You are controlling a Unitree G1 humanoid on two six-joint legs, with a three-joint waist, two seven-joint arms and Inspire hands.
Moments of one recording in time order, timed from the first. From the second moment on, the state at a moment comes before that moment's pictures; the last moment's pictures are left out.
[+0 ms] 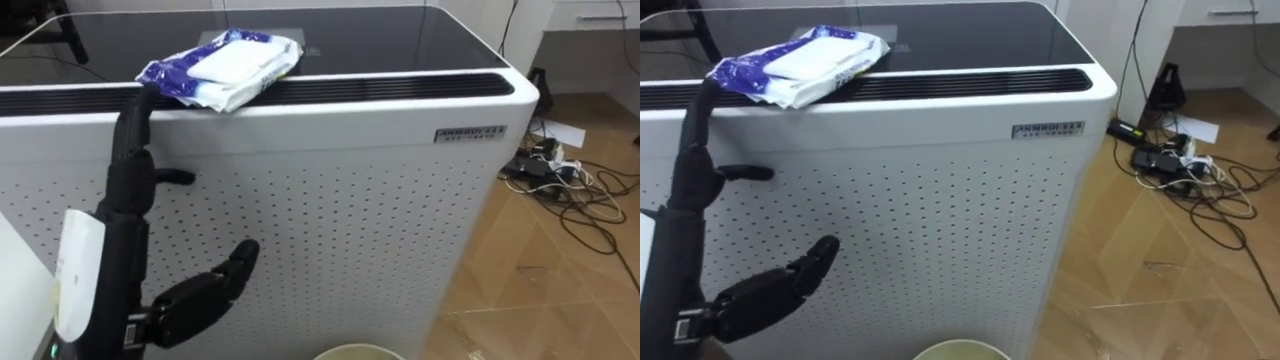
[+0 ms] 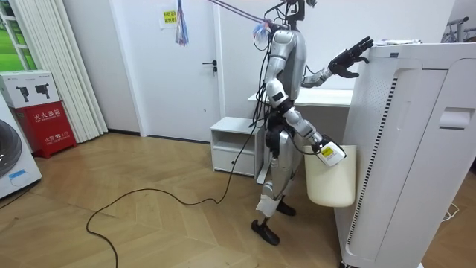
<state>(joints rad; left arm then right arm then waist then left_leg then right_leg) 0.30 0.34 -0.03 -0.27 0.56 -0.57 0.56 0.15 -0.35 0.21 0.62 0.22 -0.12 0.22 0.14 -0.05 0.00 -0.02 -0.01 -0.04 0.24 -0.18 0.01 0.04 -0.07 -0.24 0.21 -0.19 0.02</state>
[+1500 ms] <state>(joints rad) 0.27 0.34 0.31 -0.35 0.76 -0.52 0.76 0.17 -0.35 0.21 0.61 0.17 -0.12 0.20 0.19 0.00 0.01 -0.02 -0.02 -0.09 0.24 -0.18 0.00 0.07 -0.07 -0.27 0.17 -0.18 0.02</state>
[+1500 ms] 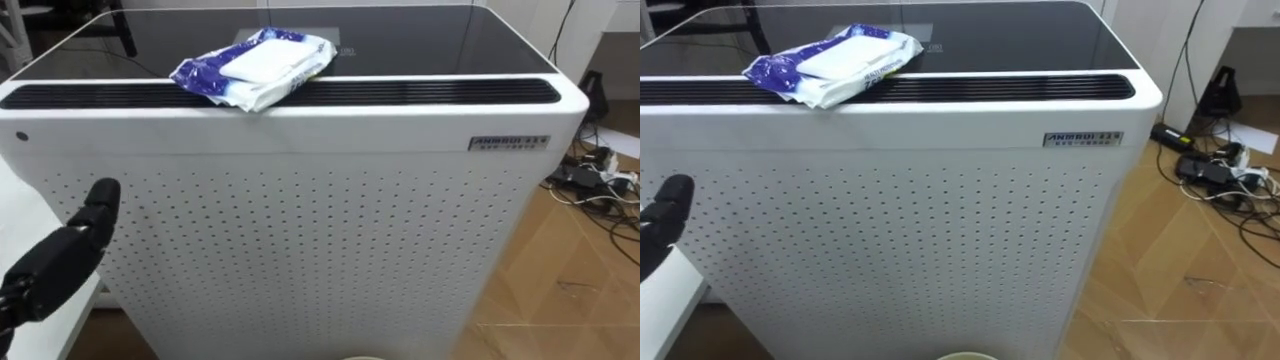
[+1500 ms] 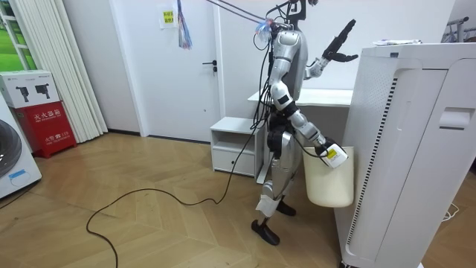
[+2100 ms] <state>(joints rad) 0.23 0.43 0.23 -0.39 0.76 -0.46 0.69 0.16 -0.36 0.20 0.61 0.16 -0.12 0.27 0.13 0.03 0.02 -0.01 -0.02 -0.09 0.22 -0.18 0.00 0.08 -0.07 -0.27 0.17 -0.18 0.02</state>
